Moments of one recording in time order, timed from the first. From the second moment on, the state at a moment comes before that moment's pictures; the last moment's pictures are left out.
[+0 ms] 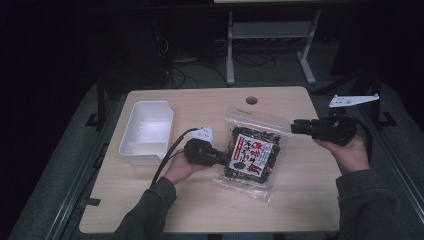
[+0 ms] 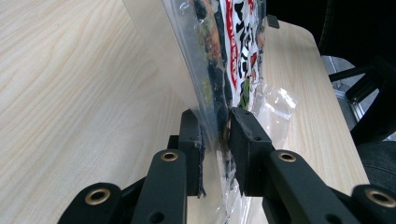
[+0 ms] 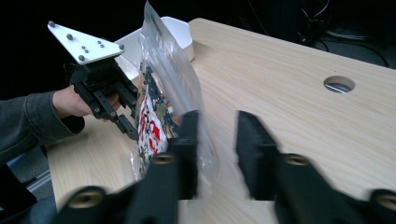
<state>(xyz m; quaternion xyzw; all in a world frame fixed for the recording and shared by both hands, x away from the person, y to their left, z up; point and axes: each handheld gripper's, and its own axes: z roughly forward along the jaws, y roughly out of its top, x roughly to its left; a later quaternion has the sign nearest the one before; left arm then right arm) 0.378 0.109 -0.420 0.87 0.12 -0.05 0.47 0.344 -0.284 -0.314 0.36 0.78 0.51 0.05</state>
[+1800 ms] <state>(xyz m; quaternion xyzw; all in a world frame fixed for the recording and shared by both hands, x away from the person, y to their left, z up) 0.346 0.142 -0.430 0.88 0.15 0.01 0.45 0.342 -0.239 -0.350 0.30 0.78 0.55 -0.01</state>
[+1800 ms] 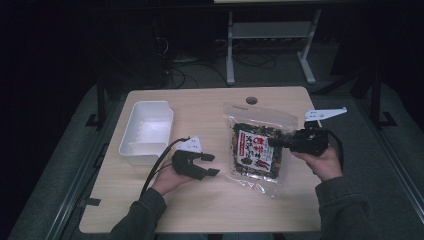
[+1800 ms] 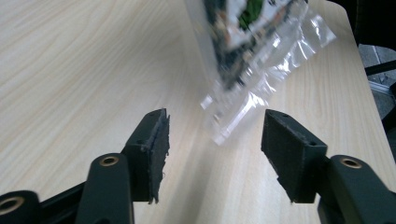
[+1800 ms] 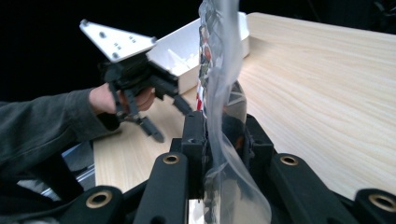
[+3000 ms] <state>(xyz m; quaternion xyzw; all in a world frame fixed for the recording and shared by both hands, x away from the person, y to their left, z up) 0.294 0.194 -0.430 0.89 0.18 0.06 0.42 0.366 -0.182 -0.309 0.37 0.74 0.55 0.12</state>
